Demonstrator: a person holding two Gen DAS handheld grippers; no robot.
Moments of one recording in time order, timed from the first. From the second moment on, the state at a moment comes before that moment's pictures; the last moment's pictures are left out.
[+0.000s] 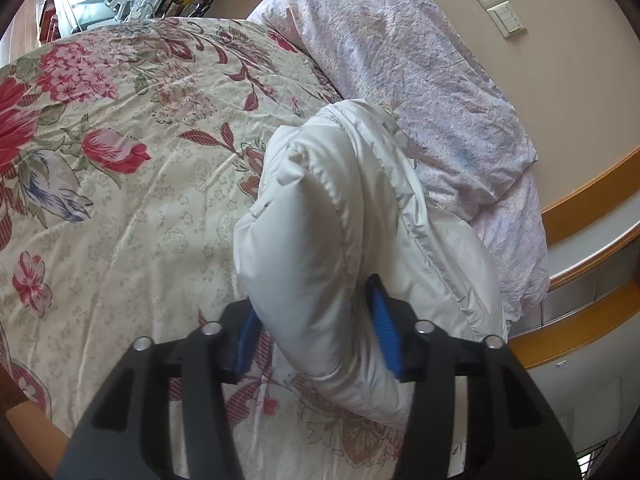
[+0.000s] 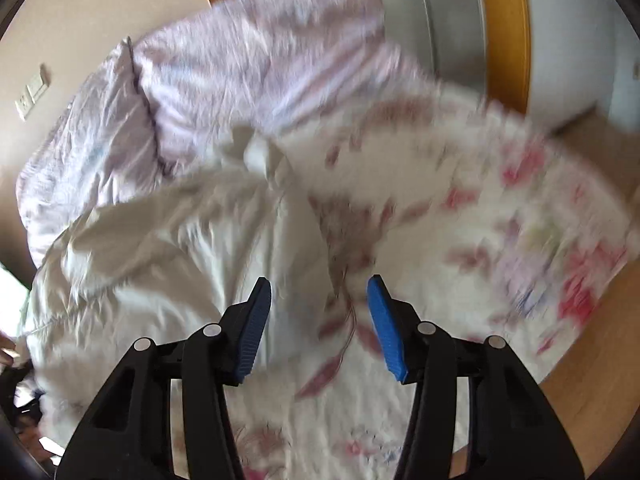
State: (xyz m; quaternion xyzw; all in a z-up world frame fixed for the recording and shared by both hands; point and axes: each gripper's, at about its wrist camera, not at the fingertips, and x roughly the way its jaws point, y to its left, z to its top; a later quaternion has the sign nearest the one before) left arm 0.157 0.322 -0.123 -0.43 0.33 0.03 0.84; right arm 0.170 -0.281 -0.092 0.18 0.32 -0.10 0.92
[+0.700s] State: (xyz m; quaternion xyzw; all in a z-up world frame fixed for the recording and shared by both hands) left arm 0.187 0.321 -0.133 -0.44 0.32 0.03 0.84; right arm 0.267 -0.116 -0.134 0.03 0.38 0.05 0.92
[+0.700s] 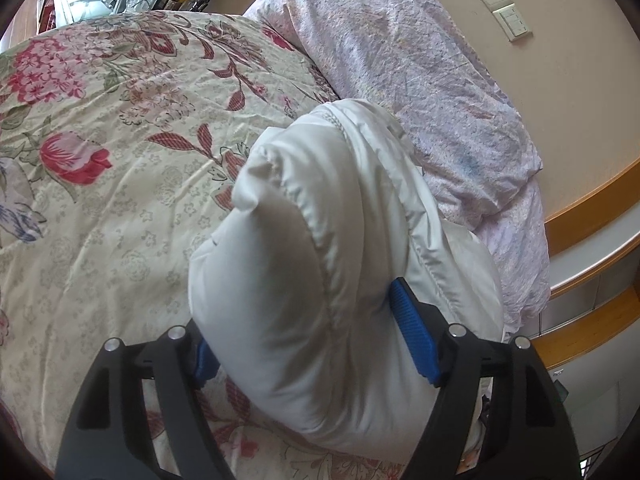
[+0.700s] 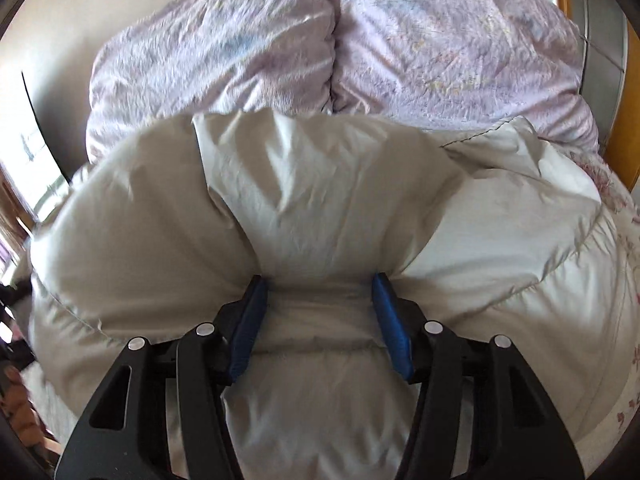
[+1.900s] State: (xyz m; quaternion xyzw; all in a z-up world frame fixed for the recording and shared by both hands) left arm 0.204 0.204 0.018 -0.25 0.24 -0.09 0.93; right arm 0.272 -0.102 -0.138 0.02 0.38 0.02 0.92
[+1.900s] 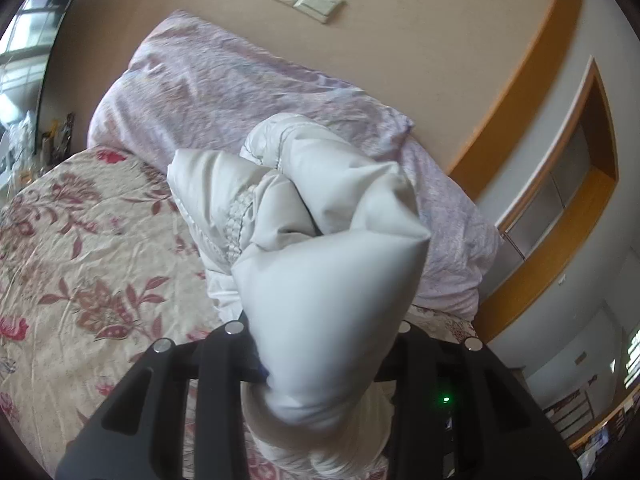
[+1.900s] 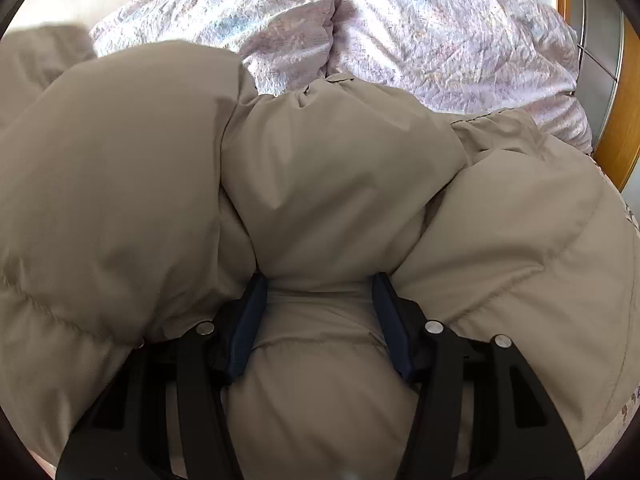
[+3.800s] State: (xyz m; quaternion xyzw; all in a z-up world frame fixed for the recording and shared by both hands) left arm 0.284 -0.082 0.003 -0.08 0.45 -0.41 0.79; right arm 0.151 -0.140 -0.145 0.05 0.29 0.04 0.95
